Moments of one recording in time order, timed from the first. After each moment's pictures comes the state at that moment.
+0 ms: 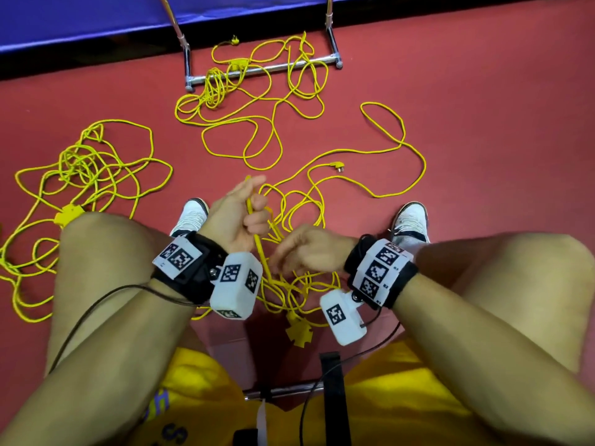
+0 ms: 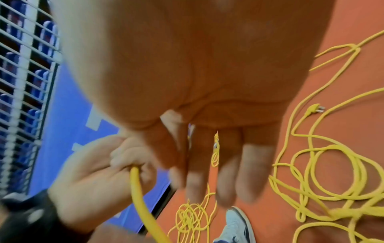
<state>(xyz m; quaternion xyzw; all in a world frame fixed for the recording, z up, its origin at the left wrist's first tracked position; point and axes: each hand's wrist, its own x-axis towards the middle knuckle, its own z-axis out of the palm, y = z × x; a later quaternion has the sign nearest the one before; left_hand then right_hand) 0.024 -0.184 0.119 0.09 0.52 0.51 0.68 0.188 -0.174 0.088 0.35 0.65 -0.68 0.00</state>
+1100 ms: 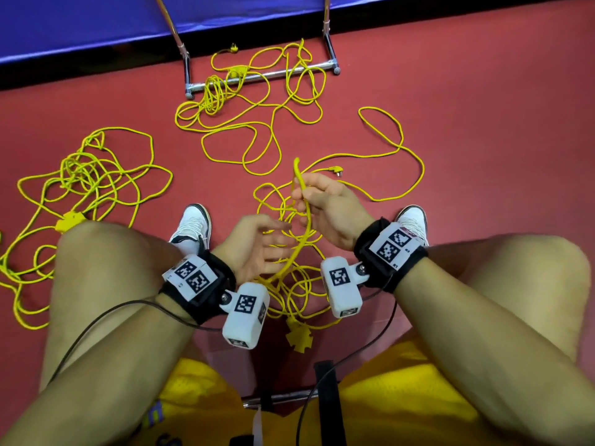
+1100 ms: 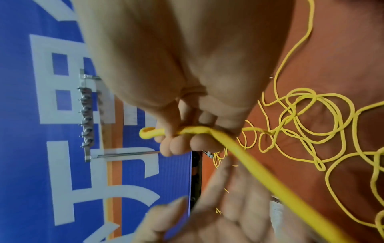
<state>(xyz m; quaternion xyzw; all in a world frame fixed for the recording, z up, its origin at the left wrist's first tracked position) 0.042 -0.204 0.110 0.17 0.58 0.32 0.73 0.197 -0.138 0.106 0.41 0.35 -0.78 -0.33</state>
